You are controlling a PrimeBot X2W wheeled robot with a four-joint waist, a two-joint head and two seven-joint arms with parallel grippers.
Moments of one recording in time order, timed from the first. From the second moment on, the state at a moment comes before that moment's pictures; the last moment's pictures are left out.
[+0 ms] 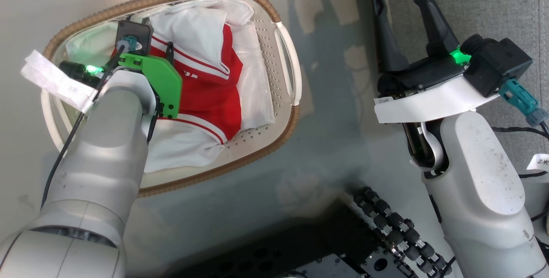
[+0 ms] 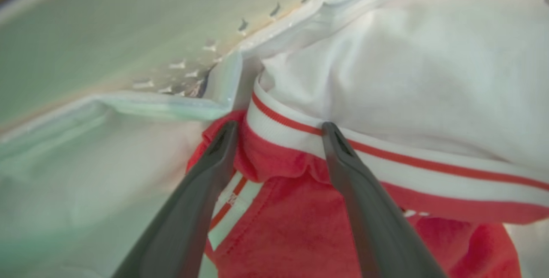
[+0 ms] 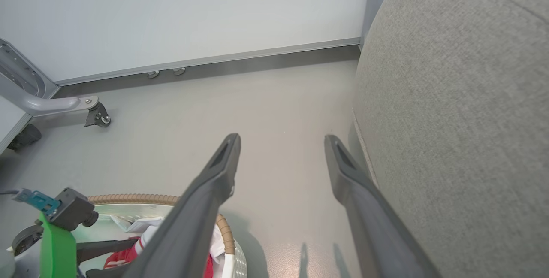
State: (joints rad) left arm -1.08 0.07 -0.40 1.29 -0.19 -0.06 -0.11; right arm -0.61 -0.05 0.21 0.09 0.32 0.13 -0.26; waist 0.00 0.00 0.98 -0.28
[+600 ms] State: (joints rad) left arm -1.09 0.07 -0.46 1.29 -0.22 -0.12 -0.04; right arm -0.60 -0.05 0.21 0.07 0.32 0.13 -0.26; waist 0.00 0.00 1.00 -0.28
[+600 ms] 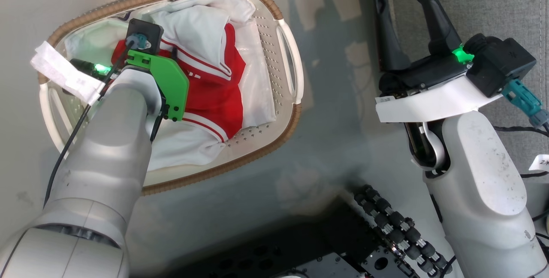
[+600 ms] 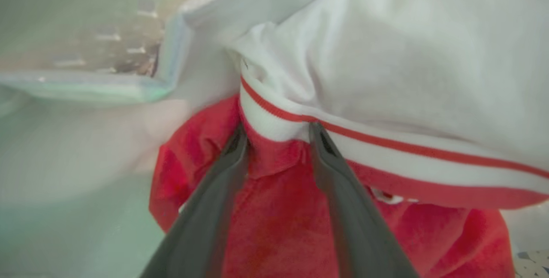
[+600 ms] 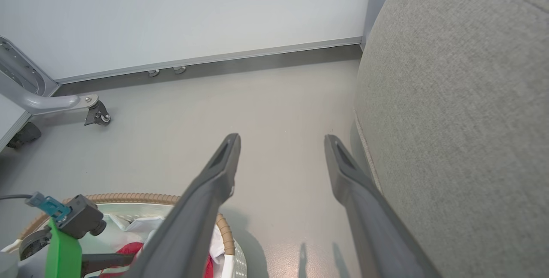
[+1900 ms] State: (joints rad) left arm -0.69 0.05 -0.75 1.09 -0.56 -0.13 -0.26; right arm -0.45 -0.05 0.18 0.24 0.28 0.13 -0.26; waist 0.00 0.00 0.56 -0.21
